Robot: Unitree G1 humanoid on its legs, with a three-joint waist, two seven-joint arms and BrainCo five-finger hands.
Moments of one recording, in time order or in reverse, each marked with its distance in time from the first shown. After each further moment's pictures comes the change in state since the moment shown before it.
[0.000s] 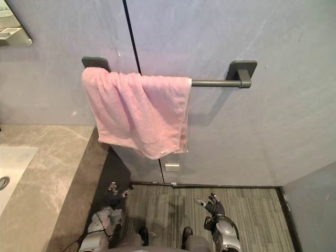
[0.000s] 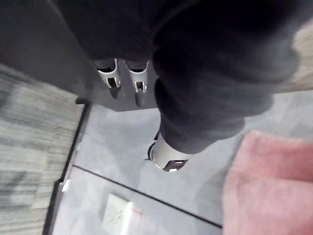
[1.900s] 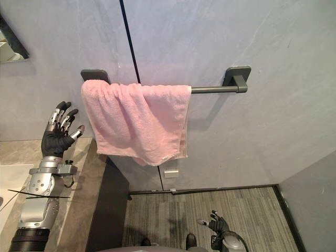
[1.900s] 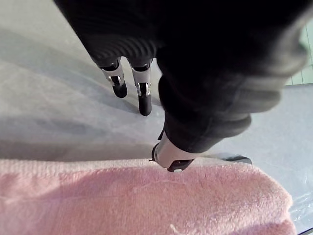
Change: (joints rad) left arm -0.121 0.442 0.006 -0.507 -0.253 -0.149 -0.078; right arm 0.045 -0.097 0.071 0.104 -0.089 0.013 0.068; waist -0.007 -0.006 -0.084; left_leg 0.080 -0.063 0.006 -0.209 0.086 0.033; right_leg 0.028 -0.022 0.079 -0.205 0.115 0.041
